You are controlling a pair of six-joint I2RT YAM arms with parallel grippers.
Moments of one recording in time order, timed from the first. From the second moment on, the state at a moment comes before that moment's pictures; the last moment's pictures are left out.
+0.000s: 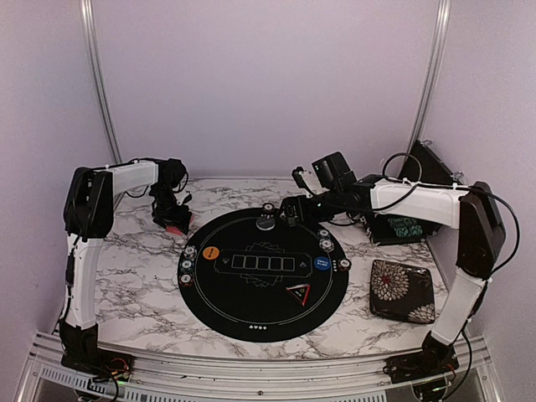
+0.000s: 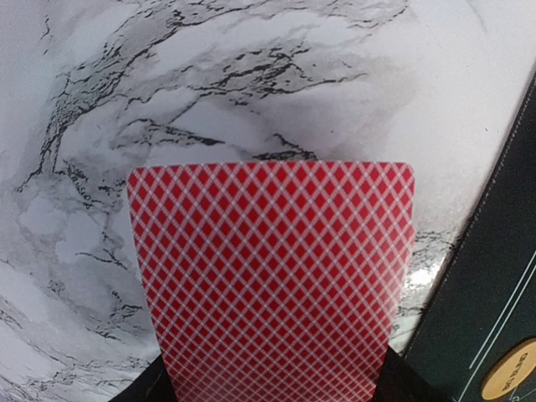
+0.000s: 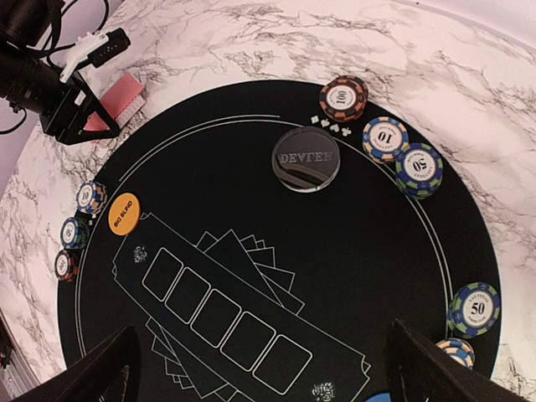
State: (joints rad) left arm -0.27 2.32 1.90 -1.02 0.01 0.02; right arm 0.64 1.78 1.36 -0.34 -0.15 0.31
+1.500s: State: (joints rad) left arm -0.36 2.18 1.84 -1.03 -0.03 0.02; right arm 0.63 1.78 1.28 -0.25 -0.21 0.38
